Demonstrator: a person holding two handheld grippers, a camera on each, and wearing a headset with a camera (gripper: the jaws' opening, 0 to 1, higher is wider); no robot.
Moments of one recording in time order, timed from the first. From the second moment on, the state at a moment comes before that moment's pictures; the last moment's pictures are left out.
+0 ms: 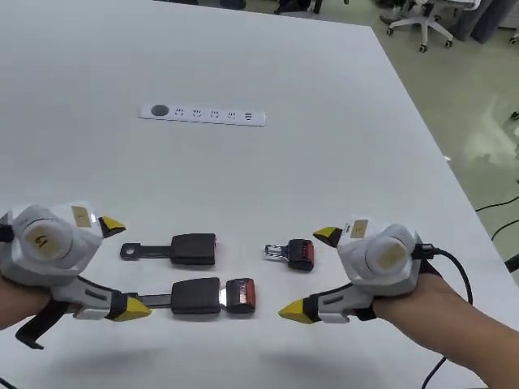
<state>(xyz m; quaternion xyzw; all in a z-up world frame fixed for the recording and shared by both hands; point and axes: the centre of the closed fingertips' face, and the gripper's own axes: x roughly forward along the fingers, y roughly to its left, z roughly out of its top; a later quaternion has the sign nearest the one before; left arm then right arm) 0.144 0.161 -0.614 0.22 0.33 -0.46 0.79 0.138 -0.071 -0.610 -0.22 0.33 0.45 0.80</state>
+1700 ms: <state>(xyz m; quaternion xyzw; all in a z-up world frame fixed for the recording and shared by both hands) 0.094 0.198 -0.606 0.12 0.32 -0.40 0.85 0.111 -0.092 -0.596 -0.13 0.33 0.36 0.86</state>
